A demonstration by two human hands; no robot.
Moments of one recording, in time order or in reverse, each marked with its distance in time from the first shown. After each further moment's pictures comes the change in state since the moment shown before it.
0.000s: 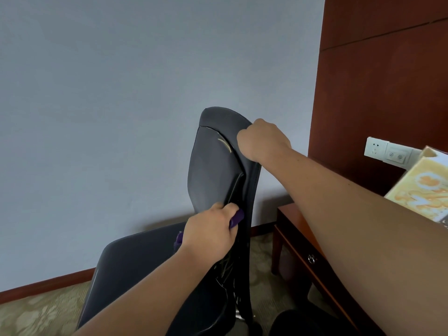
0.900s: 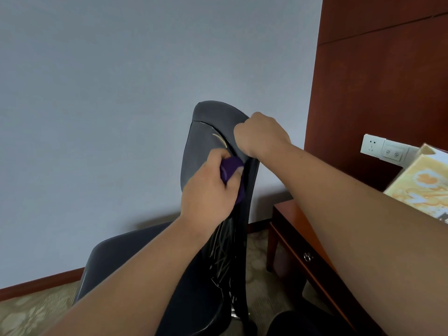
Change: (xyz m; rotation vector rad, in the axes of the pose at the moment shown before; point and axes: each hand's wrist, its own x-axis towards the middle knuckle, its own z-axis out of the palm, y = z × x) left_hand 0.051 0.020 -0.039 -0.458 0.336 -0.178; right_hand 0.006 0.000 0.002 -0.014 0.016 -0.019
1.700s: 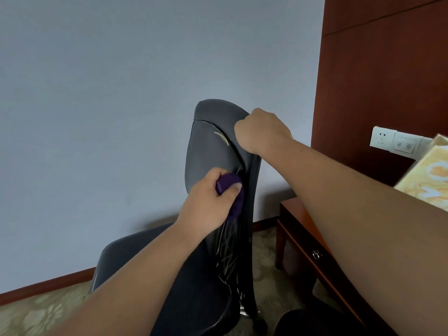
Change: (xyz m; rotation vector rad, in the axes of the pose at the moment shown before) left_hand -0.008 -0.026 0.003 -0.184 -0.264 -0.209; right_hand 0.002 0.003 0.000 0.028 -0.008 -0.010
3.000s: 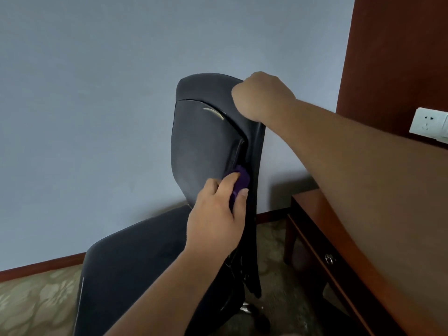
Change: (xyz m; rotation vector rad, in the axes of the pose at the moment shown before) left_hand 0.002 -0.032 0.079 0.418 0.242 0.137; right_hand 0.083 0.023 0.019 0.081 -0.050 -0.117
